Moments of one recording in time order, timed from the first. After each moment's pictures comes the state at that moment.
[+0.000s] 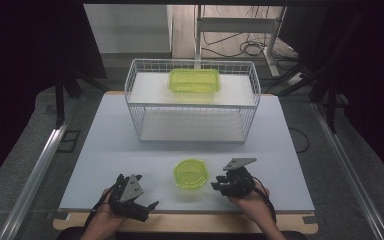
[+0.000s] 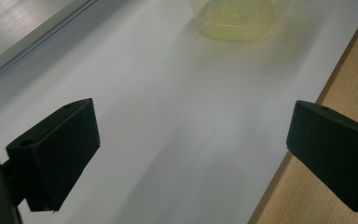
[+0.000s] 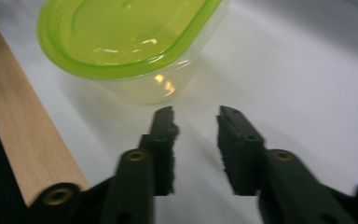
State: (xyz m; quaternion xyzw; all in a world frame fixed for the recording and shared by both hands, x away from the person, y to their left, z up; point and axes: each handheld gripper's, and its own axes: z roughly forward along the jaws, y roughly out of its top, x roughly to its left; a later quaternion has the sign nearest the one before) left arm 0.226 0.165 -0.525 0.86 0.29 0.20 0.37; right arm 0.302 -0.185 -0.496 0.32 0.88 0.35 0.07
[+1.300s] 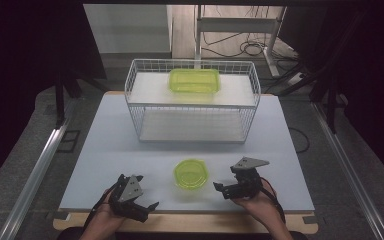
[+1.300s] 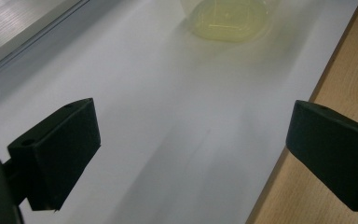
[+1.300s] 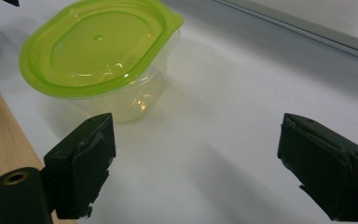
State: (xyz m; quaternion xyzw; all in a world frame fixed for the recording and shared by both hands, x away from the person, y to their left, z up) left arm 0.227 0.166 -0.528 0.86 0.28 0.19 0.38; right arm 0.301 -0.202 -0.495 0.35 0.84 0.40 0.11
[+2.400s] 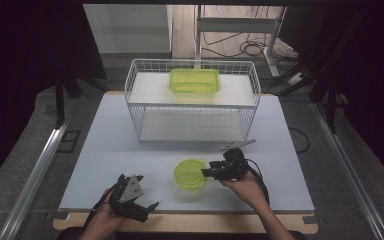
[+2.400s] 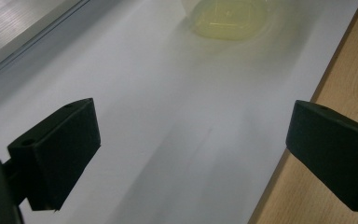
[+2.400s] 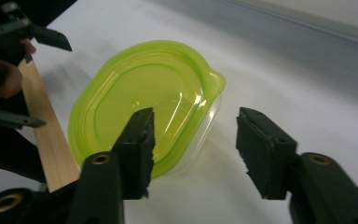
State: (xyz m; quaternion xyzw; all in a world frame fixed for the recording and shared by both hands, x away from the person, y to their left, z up) left arm 0.227 0.165 -0.529 0.86 0.28 0.20 0.38; right arm 0.347 -0.171 -0.484 0.36 0.84 0.41 -0.03
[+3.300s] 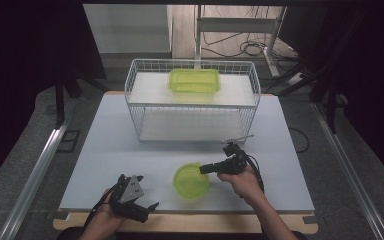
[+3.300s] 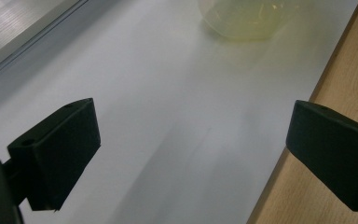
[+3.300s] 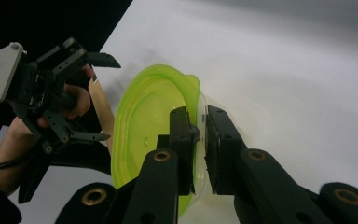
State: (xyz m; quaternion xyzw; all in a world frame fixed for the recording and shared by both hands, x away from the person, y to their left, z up) left arm 0.227 0.165 -0.529 0.86 0.28 0.20 0.37; right arm 0.365 -0.170 -0.487 0.39 0.80 0.42 -0.18
